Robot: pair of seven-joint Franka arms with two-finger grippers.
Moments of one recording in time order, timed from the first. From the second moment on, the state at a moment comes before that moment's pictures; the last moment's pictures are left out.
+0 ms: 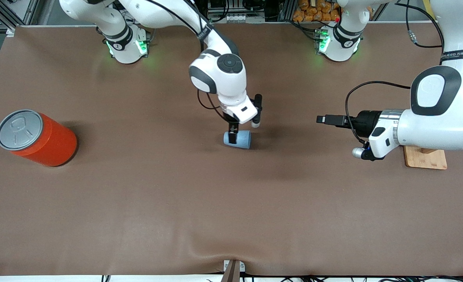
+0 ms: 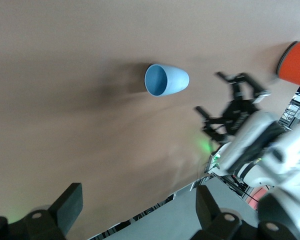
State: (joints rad) left arm 0.17 0.32 -0.34 -1.64 -0.59 1.57 -0.07; right arm 0.77 0.55 0.04 -1.58 -0.21 2.25 -0.45
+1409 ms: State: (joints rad) left arm 0.16 0.21 -0.42 -1.81 -0.61 1.66 -0.08; right arm 0.03 0.29 0.03 -1.63 -0.12 1.97 -0.44
